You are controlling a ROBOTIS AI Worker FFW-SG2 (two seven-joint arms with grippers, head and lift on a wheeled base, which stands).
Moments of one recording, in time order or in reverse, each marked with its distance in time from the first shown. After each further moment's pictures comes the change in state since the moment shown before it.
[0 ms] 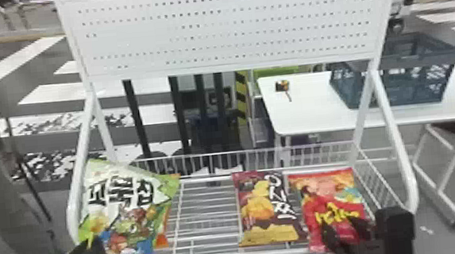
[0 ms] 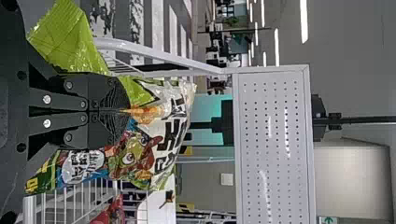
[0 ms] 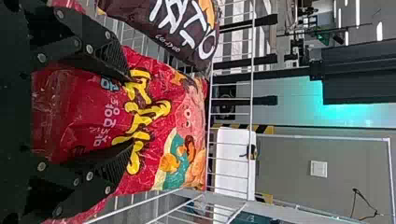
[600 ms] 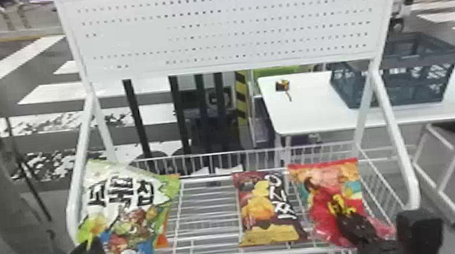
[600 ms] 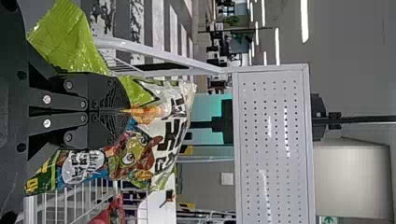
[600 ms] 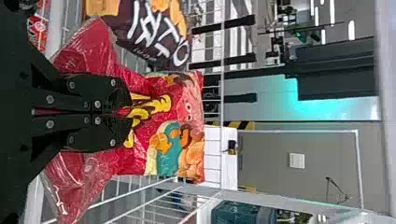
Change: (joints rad) left arm 0.018 0.000 -0.001 -0.017 -0.004 0.000 0.001; right arm 0.136 0.000 0.010 -0.235 -0.056 -0.009 -0.045
